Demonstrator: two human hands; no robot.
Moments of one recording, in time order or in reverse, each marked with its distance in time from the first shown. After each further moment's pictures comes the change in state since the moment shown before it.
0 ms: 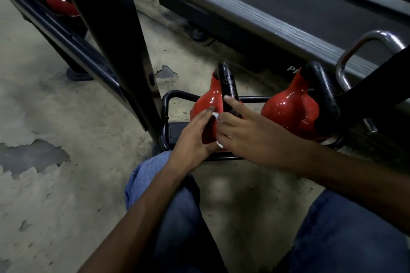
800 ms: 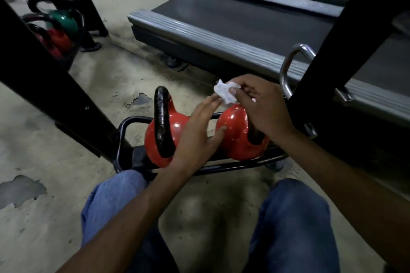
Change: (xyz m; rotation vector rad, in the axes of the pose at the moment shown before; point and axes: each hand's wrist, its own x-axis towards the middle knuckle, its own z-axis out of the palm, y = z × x) left_hand 0.053 0.141 0.096 0.137 0.125 0.290; right_hand -0.135 0.087 0.018 1.121 0.742 1.072
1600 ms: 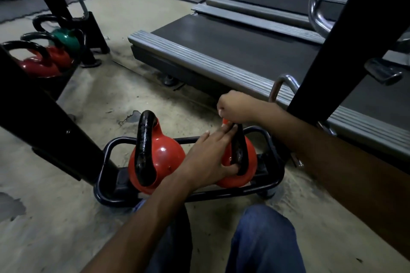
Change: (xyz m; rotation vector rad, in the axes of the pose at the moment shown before) left_hand 0.054 0.016 0.046 0.317 -0.439 0.027; right_hand 0.119 0.067 0.007 -0.758 -0.820 -0.017
